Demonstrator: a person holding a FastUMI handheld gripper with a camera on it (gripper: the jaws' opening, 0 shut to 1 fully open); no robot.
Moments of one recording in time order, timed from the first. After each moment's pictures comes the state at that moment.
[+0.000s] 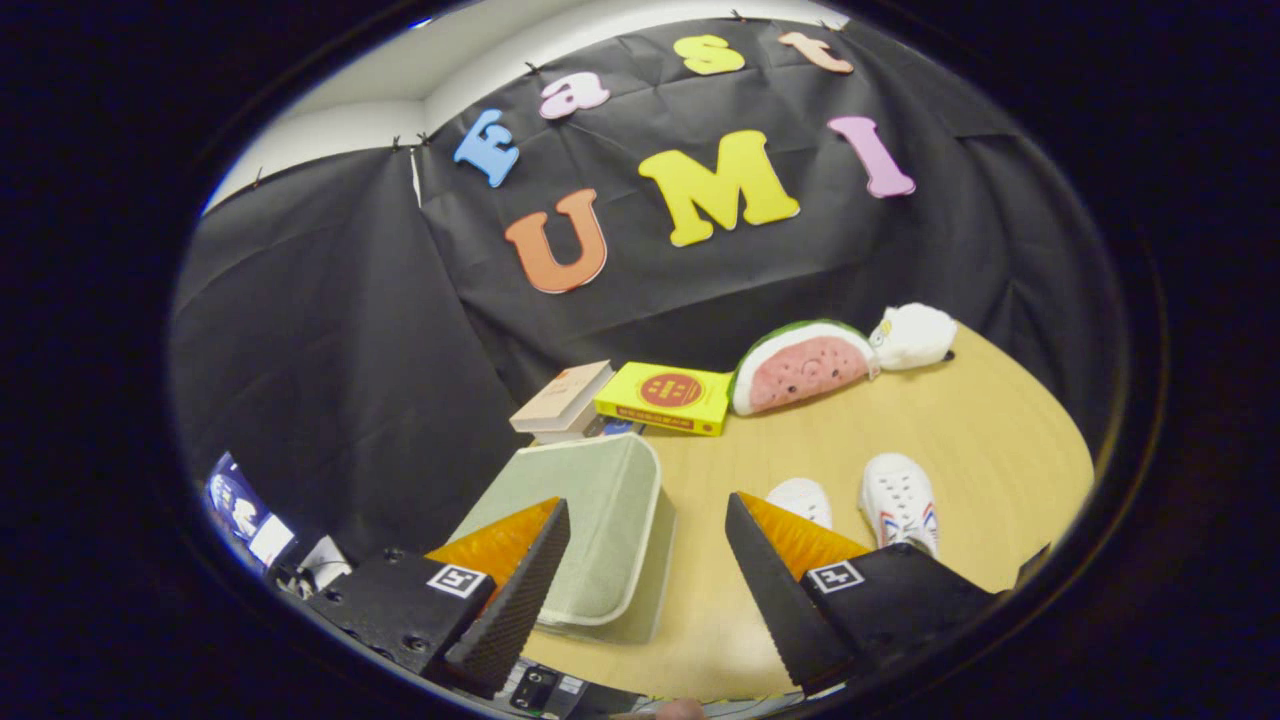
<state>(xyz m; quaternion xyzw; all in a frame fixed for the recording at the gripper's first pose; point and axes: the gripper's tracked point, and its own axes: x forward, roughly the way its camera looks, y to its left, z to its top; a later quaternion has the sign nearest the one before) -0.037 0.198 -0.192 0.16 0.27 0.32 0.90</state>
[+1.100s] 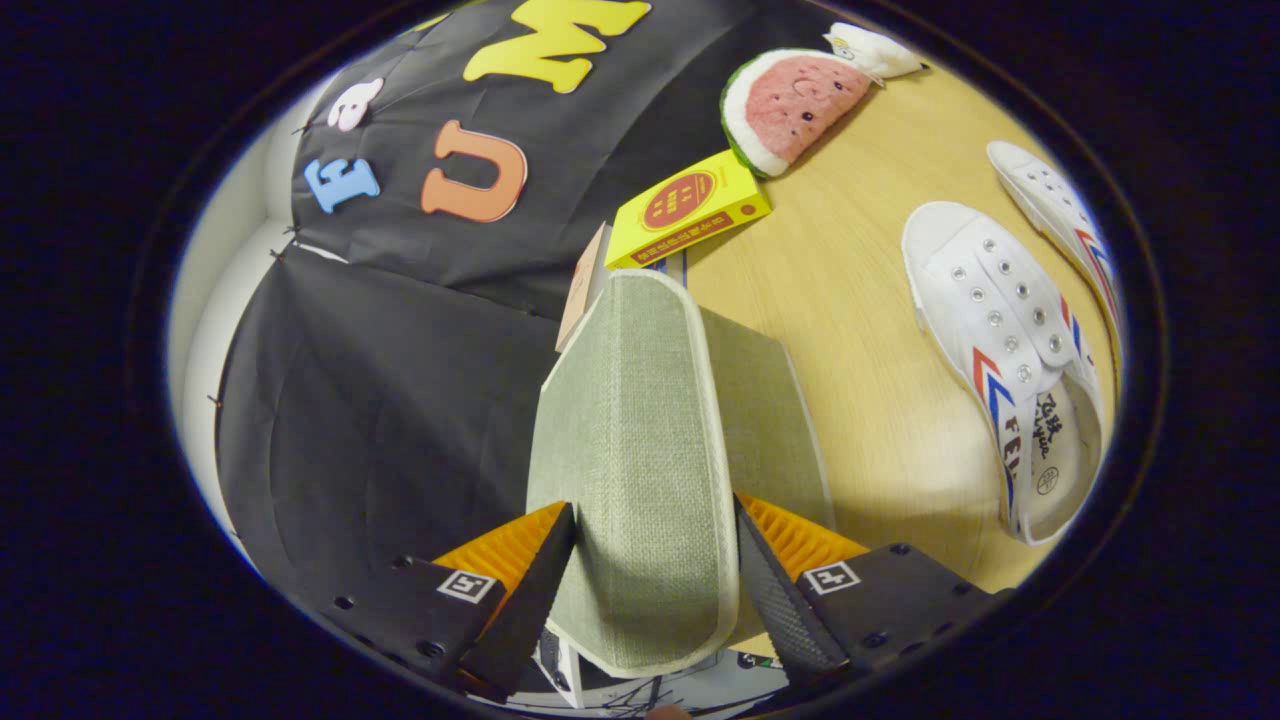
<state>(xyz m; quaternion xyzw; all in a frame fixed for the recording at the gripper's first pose) -0.020 0.299 -0.270 0.37 0.49 0.39 0.69</state>
